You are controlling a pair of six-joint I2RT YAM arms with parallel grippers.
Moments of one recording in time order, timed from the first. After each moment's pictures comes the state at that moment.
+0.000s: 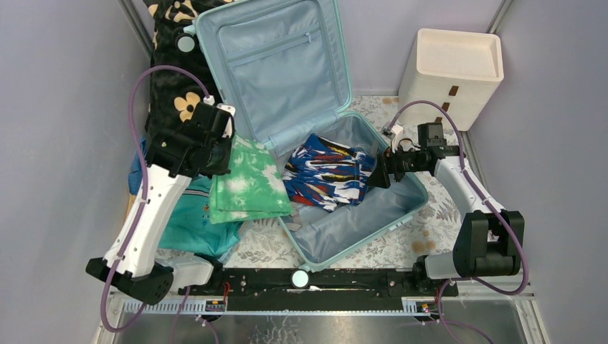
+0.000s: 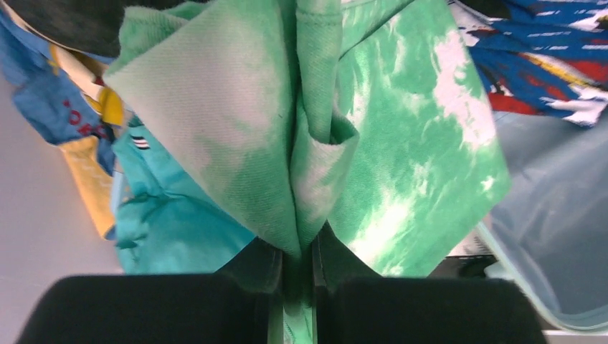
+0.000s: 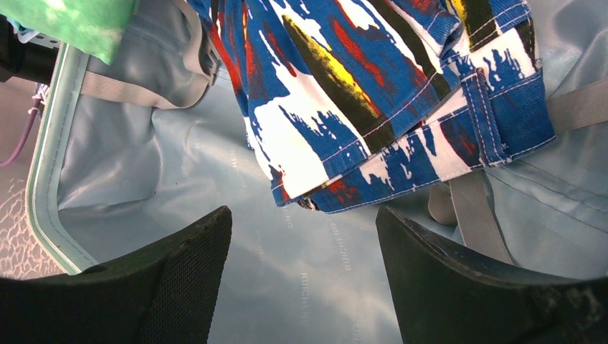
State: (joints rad) left arm -0.39 1.27 1.66 -1.40 -0.24 -0.20; right arm 0.04 1.40 1.00 -0.67 -0.91 -0.43
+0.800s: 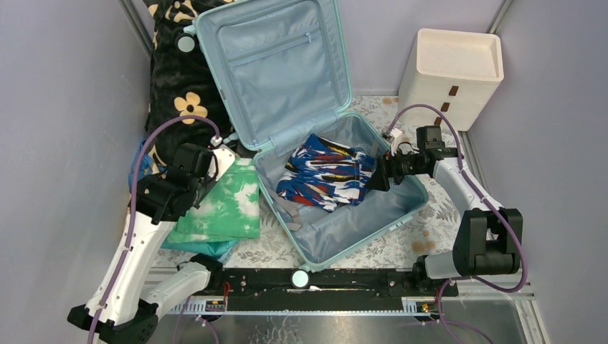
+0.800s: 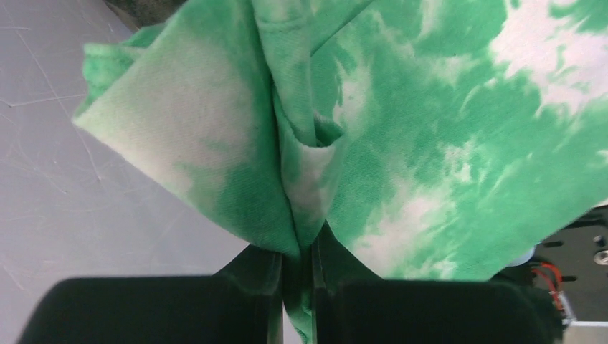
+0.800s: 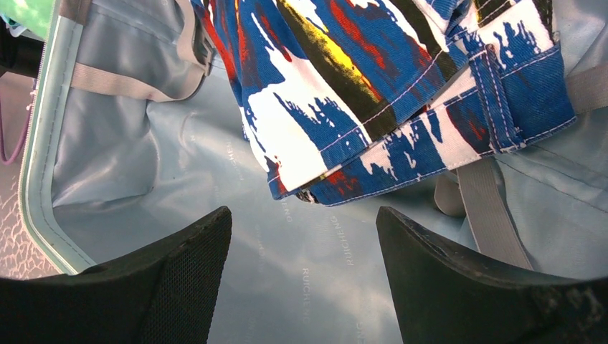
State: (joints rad) left arm -0.39 0.93 1.31 -1.34 -0.40 0.37; right arm 0.04 1.41 0.97 -0.66 -0.91 -0.43
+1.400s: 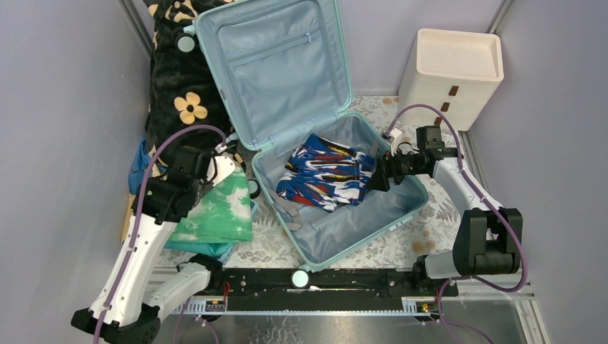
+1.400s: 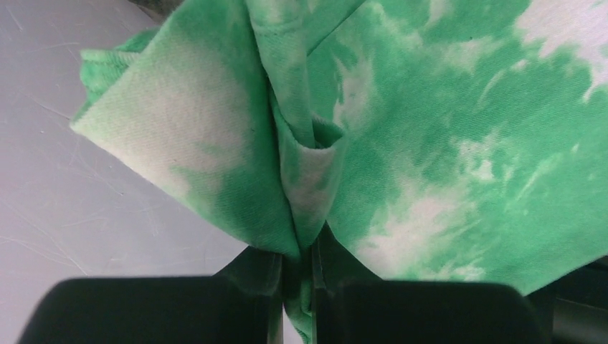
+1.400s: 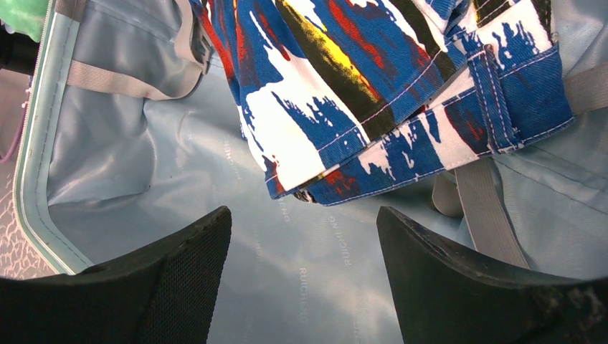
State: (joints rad) left arm -0.35 0.90 1.25 -1.32 -0.46 0.61; right arm 0.04 1.41 0.97 -0.66 -0.90 -0.44
